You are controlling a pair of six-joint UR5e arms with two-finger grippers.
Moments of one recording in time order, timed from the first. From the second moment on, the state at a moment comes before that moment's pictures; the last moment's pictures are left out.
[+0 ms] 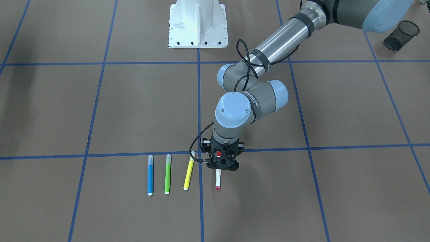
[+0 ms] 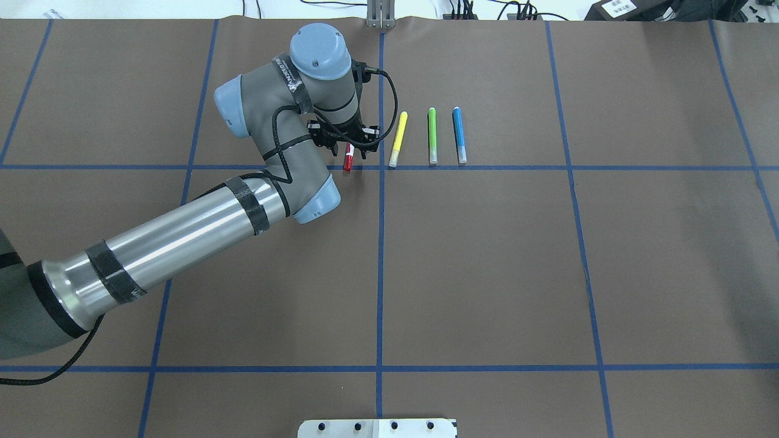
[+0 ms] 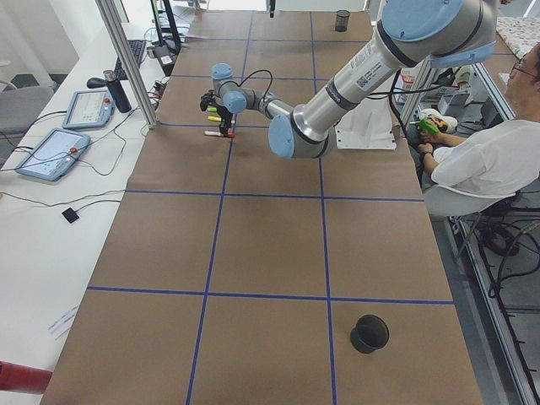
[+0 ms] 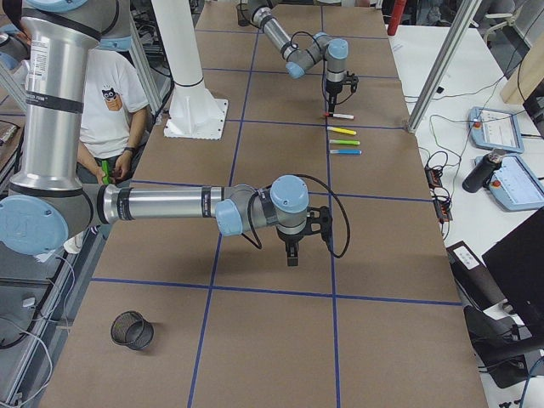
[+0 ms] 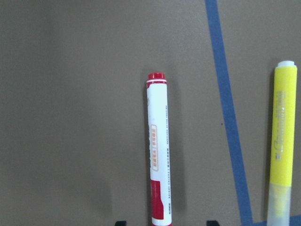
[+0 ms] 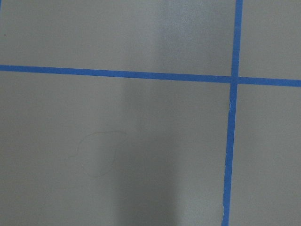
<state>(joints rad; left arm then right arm) -0.70 -2.61 -0.95 -1.93 -2.00 -0.94 1.43 -1.74 1.78 -1.33 2.42 0.23</state>
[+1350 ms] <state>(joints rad) -0.69 -2.60 -0.93 -1.93 -1.99 -0.94 1.42 -1.74 1.78 -1.33 2.42 0.23</state>
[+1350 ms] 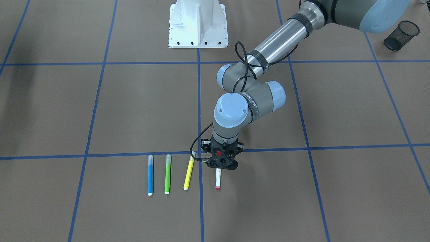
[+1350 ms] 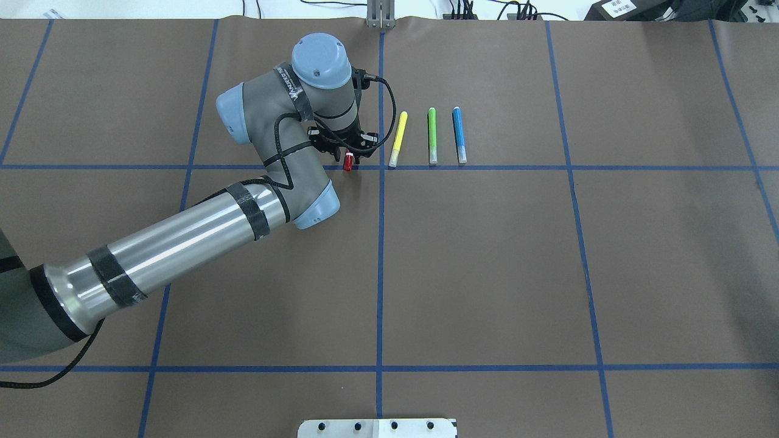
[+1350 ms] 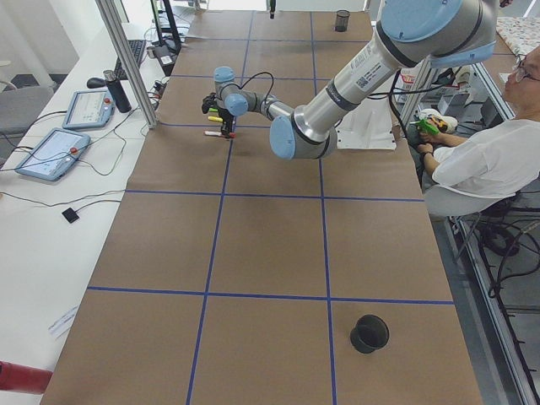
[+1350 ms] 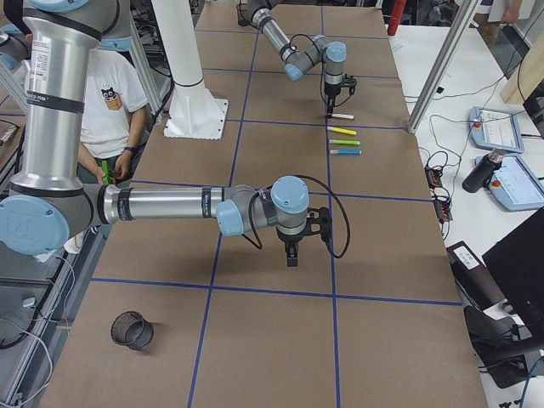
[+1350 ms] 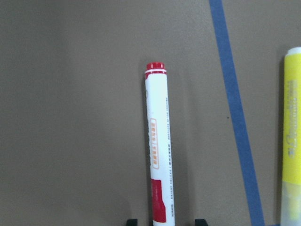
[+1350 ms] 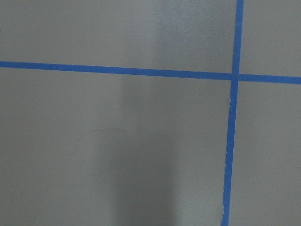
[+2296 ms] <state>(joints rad) -0.70 -2.57 -1.00 -1.92 -2.00 -0.95 1.42 -1.74 1.78 -1.33 2.42 0.23</state>
